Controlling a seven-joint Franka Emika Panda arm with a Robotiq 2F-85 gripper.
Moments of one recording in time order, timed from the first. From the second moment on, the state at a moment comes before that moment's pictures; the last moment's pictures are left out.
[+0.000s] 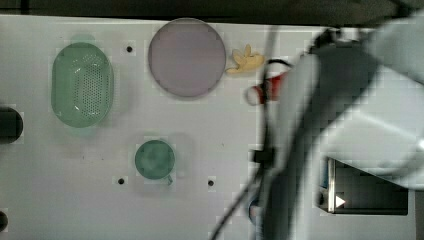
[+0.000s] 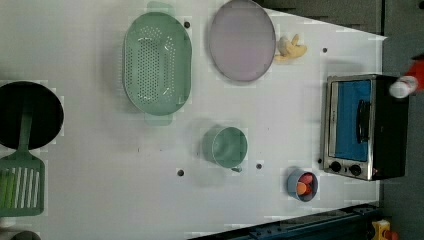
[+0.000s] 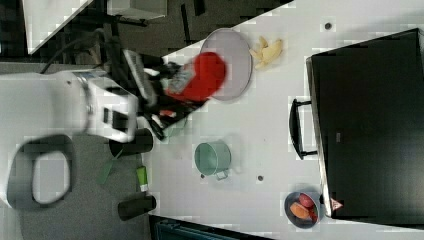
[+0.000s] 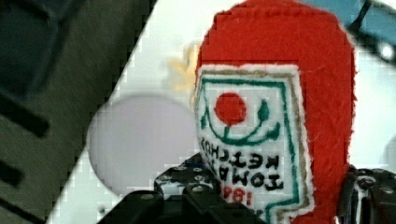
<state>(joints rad) 0.02 0.17 -0.22 -1.57 0.14 0.20 0.06</state>
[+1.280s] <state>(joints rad) 0.07 0.33 -0.16 -2.28 0.02 0.90 0.06</state>
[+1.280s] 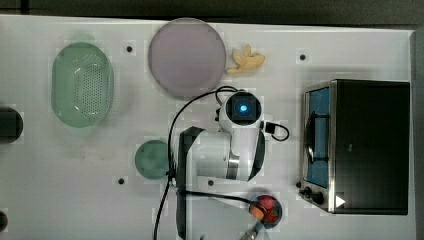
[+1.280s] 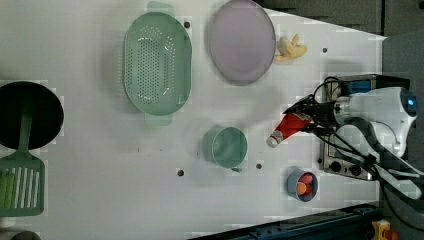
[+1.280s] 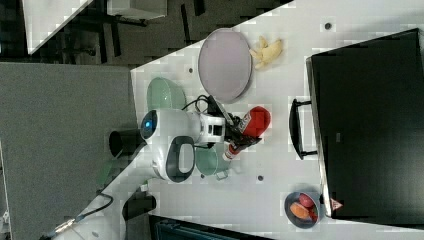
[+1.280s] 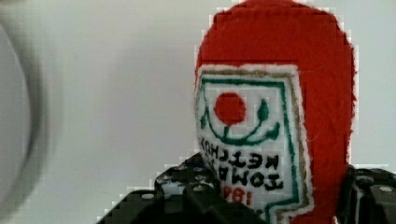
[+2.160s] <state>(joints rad) 0.09 0.16 -0.15 -2.04 0.04 0.56 0.06</state>
